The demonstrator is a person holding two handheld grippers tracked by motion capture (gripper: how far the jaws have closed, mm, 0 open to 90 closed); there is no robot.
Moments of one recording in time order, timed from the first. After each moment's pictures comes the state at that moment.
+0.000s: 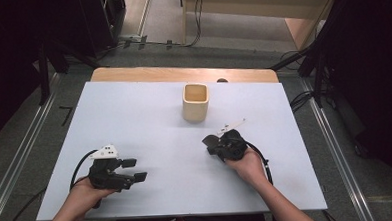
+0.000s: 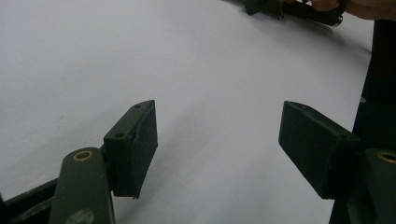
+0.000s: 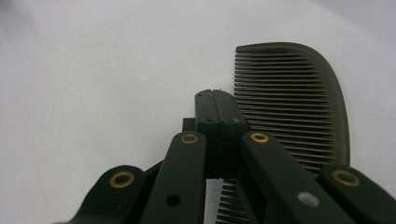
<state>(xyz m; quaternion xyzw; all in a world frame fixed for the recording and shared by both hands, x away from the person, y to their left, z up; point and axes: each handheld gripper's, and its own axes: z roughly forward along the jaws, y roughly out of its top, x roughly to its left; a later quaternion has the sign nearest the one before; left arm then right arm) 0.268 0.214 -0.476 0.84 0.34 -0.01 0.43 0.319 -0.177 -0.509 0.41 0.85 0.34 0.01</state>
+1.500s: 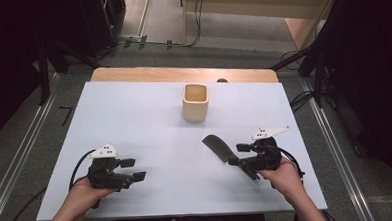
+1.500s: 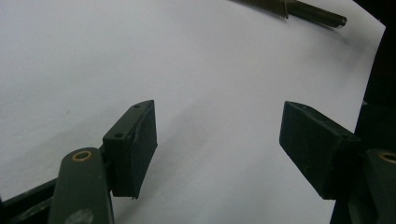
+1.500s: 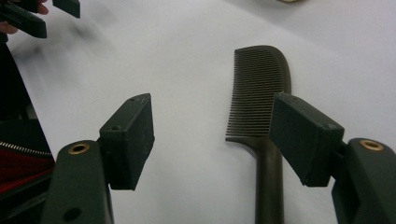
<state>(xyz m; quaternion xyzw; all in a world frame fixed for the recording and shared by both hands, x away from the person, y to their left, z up) 0.269 0.217 -0.476 0.83 0.35 -0.02 0.43 0.258 -0.243 -0.458 0.42 0.81 0.42 0.02</state>
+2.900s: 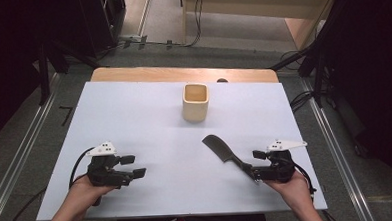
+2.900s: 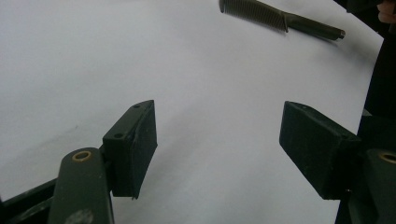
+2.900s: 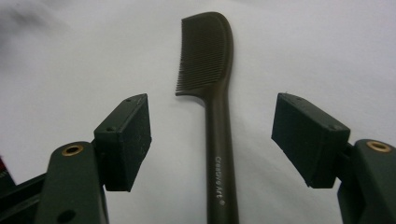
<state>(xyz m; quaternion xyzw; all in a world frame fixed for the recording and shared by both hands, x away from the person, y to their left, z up) 0.273 0.216 -0.471 0.83 0.35 -0.01 0.44 0.229 -0.274 -0.481 0.47 0.78 0.40 0.08</state>
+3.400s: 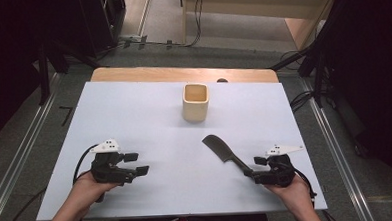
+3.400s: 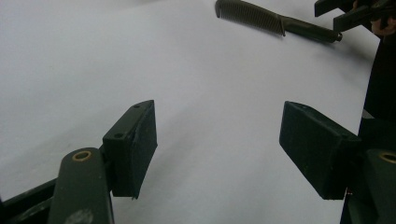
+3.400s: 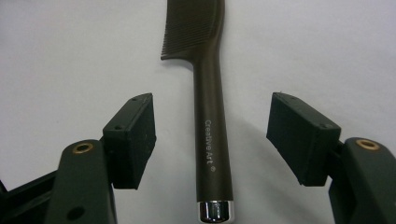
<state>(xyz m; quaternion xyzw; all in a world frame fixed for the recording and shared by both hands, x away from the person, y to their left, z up) 0.281 0.208 -0.470 0.83 0.34 -0.01 0.44 0.223 -0.277 -0.496 0.49 0.79 0.37 0.07</state>
